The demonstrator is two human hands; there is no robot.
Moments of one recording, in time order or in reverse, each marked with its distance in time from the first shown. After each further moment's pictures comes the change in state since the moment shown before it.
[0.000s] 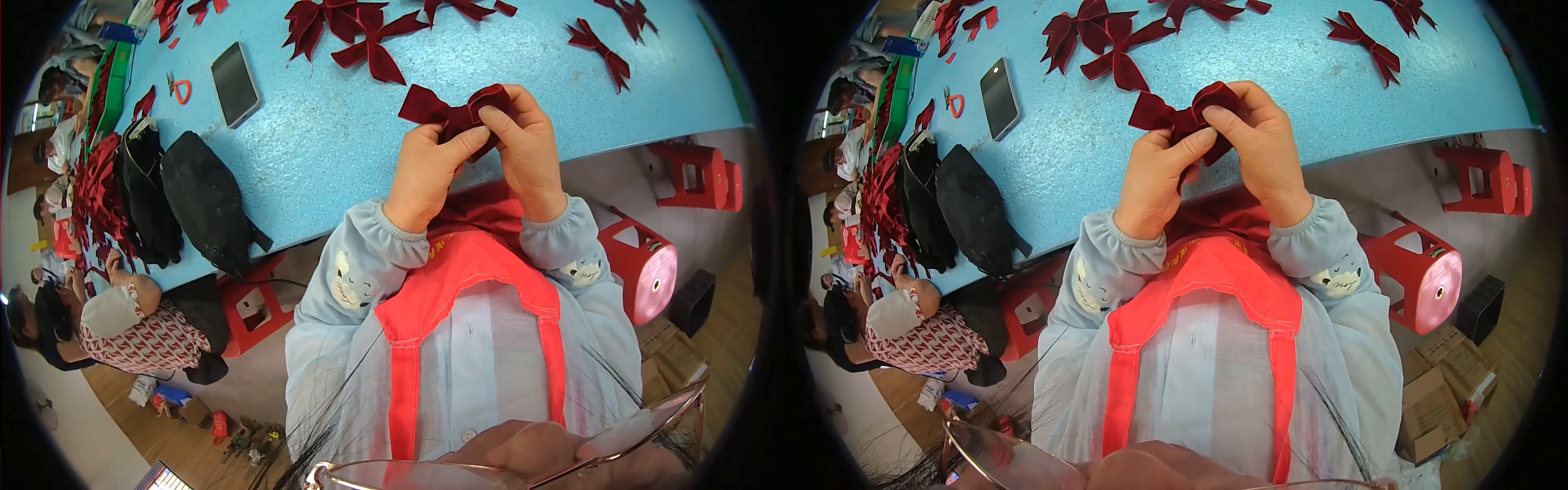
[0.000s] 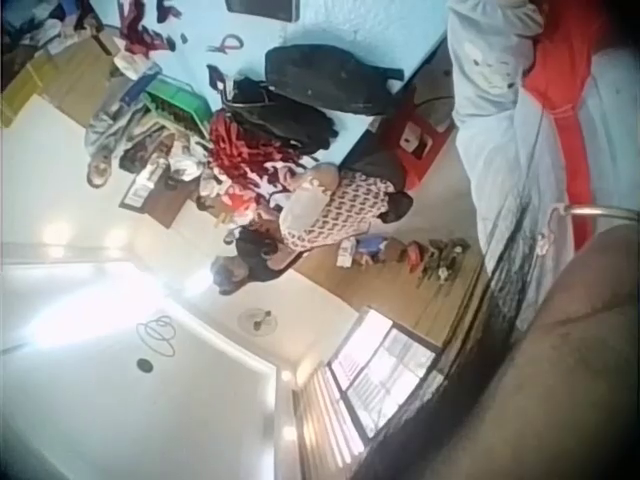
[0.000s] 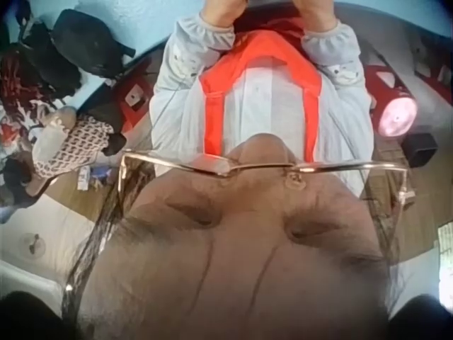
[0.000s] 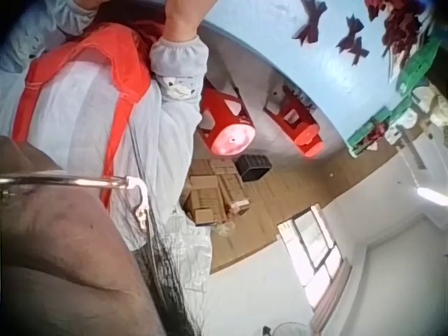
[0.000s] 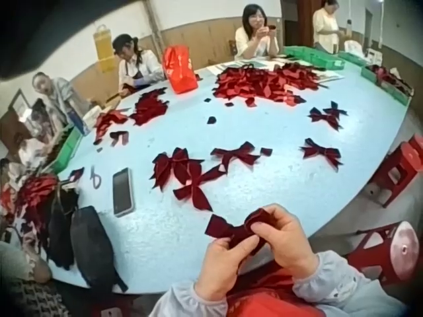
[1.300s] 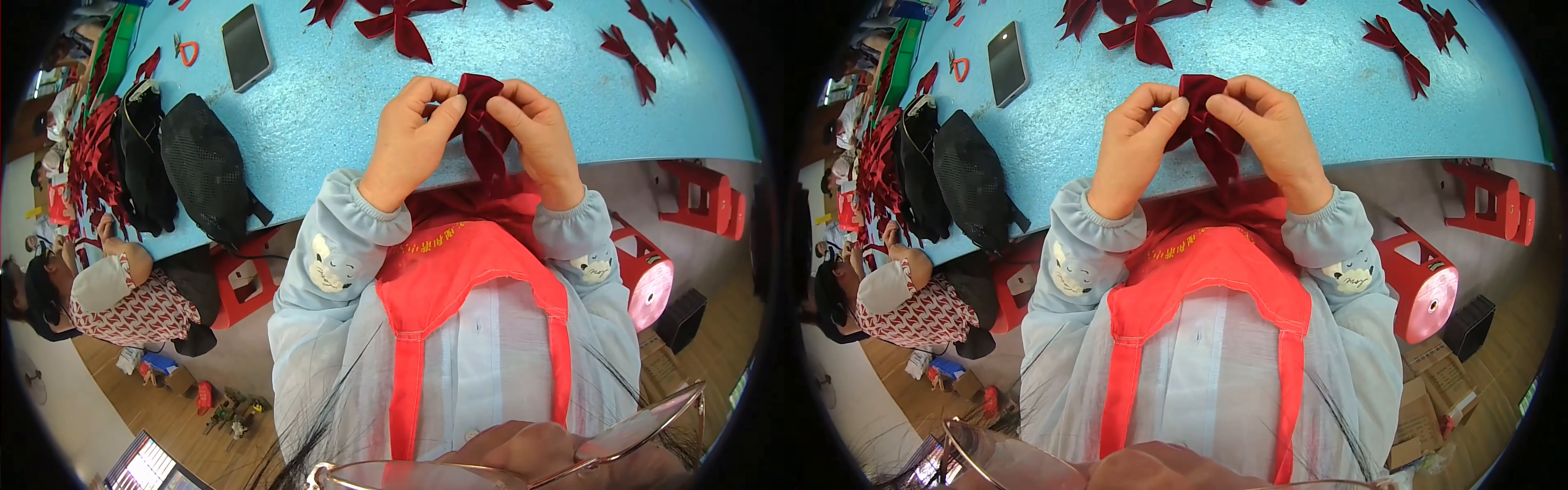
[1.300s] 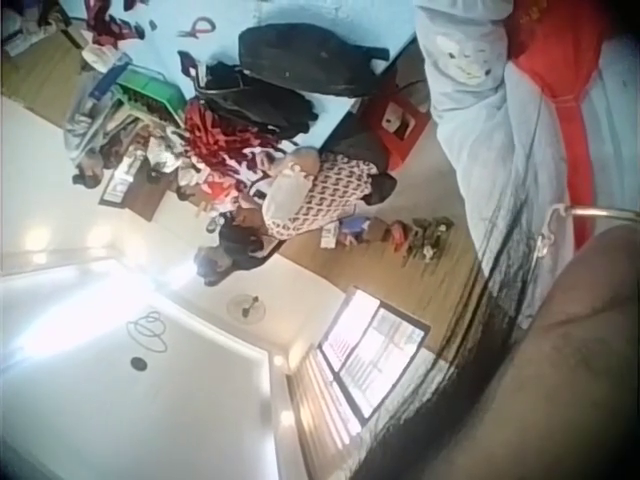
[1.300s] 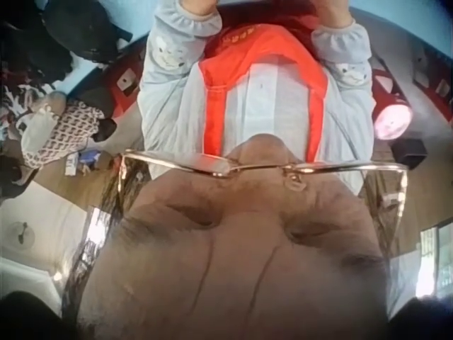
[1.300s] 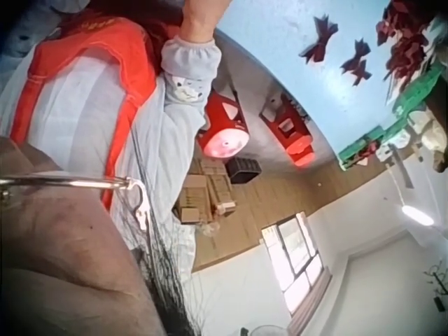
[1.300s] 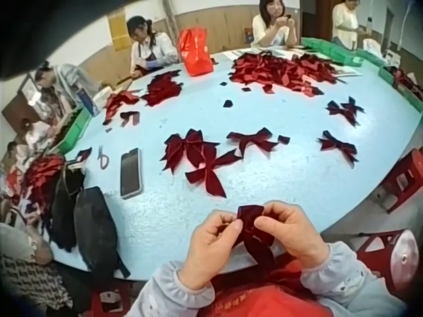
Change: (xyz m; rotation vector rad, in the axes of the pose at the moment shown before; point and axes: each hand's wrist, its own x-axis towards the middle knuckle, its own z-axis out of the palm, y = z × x) left_hand 0.004 0.004 -0.038 0.291 0.095 0.310; right_hand 0.010 0.006 -0.003 -0.229 -0.139 0.146
